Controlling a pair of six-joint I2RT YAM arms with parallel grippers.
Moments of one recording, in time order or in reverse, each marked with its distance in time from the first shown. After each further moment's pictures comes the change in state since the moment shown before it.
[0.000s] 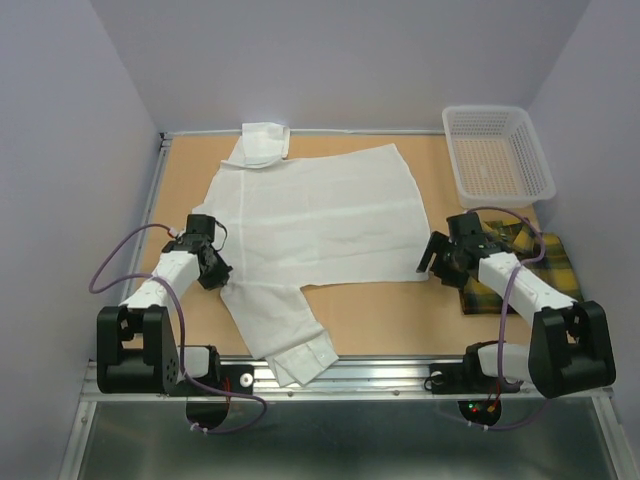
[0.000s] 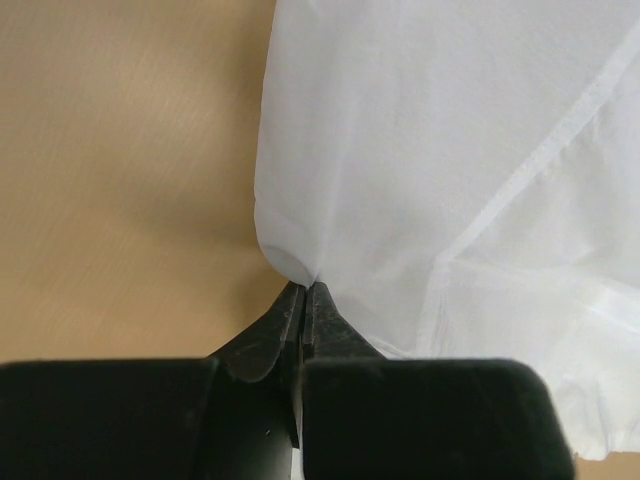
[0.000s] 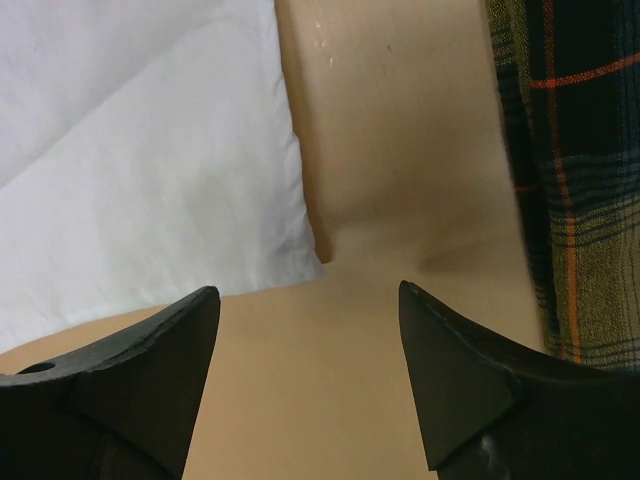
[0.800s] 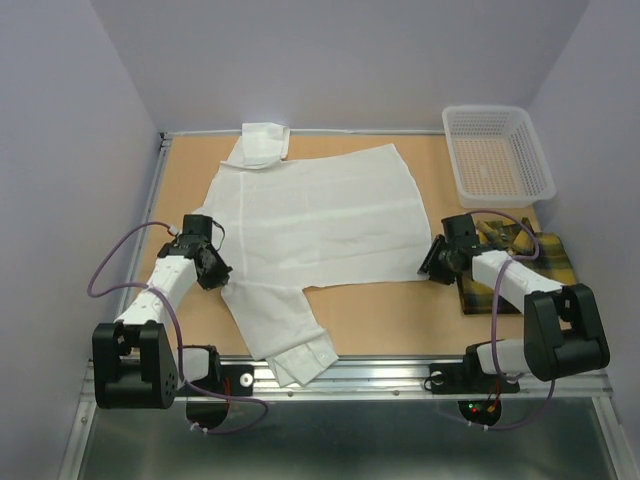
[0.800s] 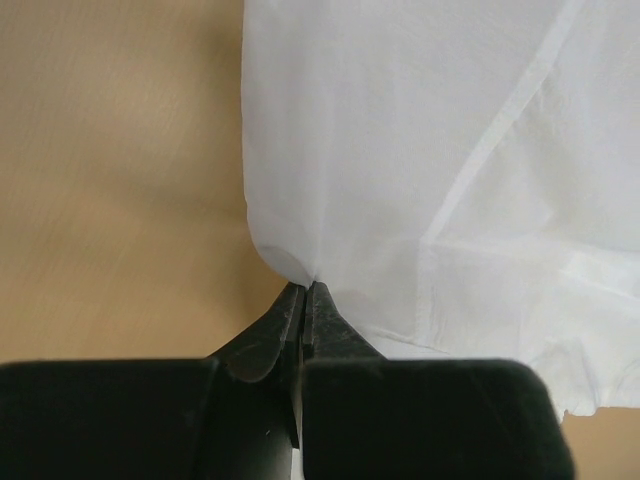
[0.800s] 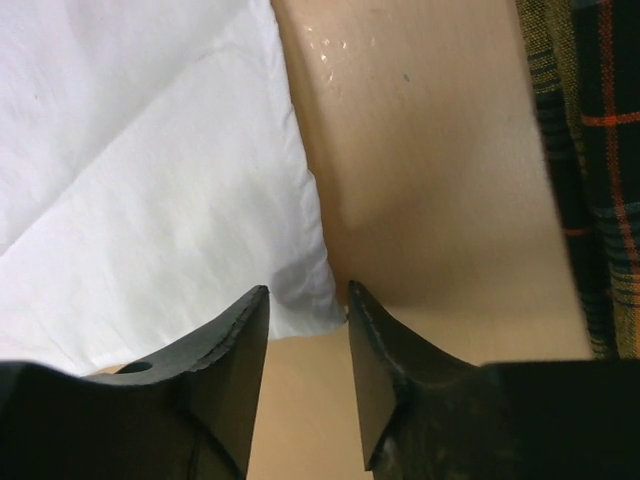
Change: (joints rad) left arm 0.000 -0.087 0.010 -0.057 0.044 0.044; right arm 0.010 0.090 -0.034 0.126 -0.003 0.096
